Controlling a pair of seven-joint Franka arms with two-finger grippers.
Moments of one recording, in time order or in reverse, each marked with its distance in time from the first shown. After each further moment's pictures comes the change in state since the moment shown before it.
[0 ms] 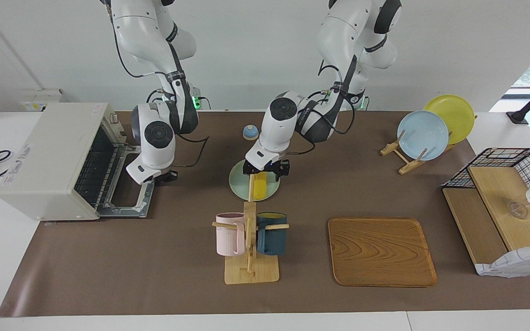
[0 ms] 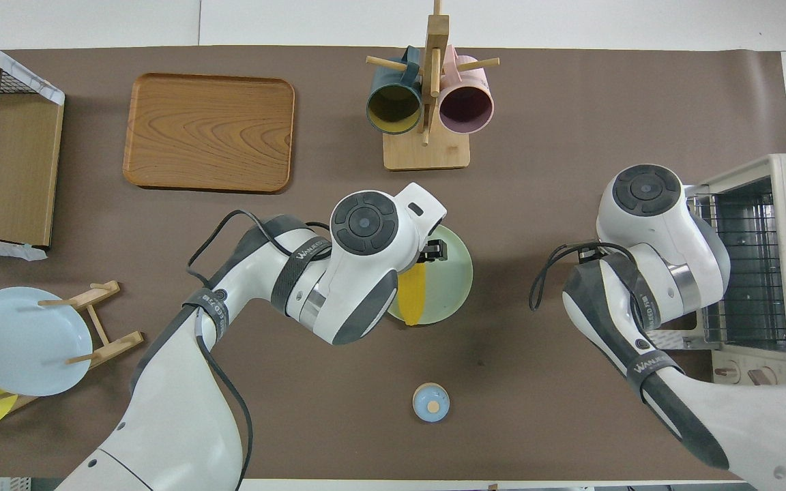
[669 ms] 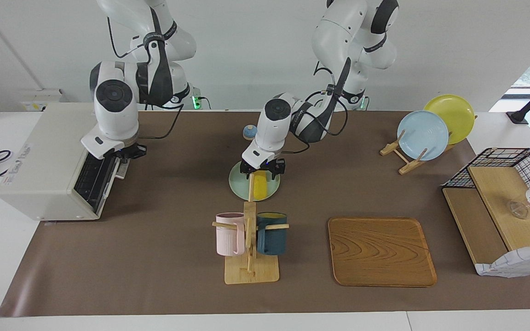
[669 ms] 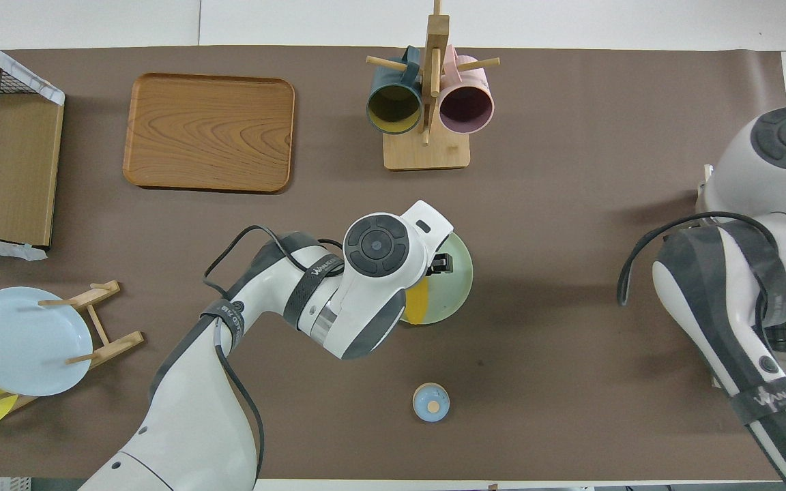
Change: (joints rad) left arm -0.032 0.002 0.002 -0.053 0.001 0.061 -0.035; right arm -0.101 -0.180 -0.011 0.144 -0.007 -0.289 -0.252
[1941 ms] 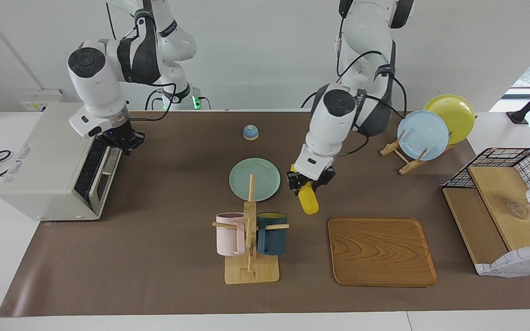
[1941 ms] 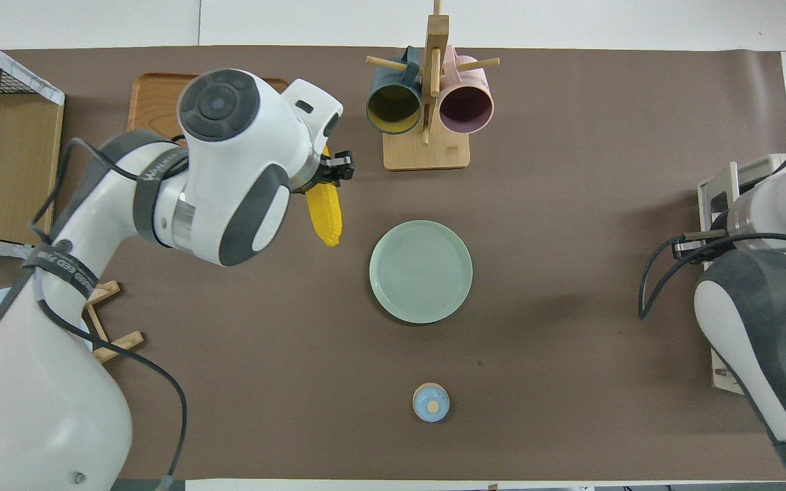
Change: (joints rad) left arm 0.169 -0.041 0.156 0.272 0.003 -0.304 0.131; right arm -0.025 -0.109 0.002 -0.090 0.171 0.111 -0.004
